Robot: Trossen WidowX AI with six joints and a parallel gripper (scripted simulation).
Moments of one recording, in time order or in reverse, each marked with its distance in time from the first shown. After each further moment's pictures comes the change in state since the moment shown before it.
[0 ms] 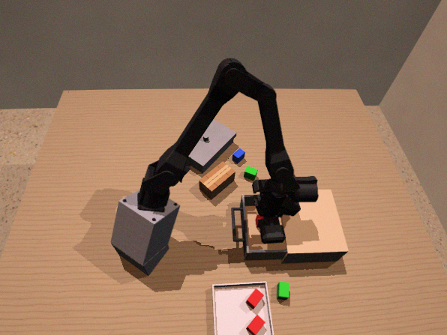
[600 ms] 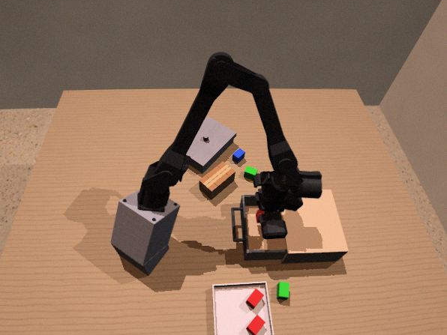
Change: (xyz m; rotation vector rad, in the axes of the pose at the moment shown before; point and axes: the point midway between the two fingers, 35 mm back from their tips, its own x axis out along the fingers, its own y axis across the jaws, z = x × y) arm -0.033 -0.001 -0.004 0.004 0.013 0.001
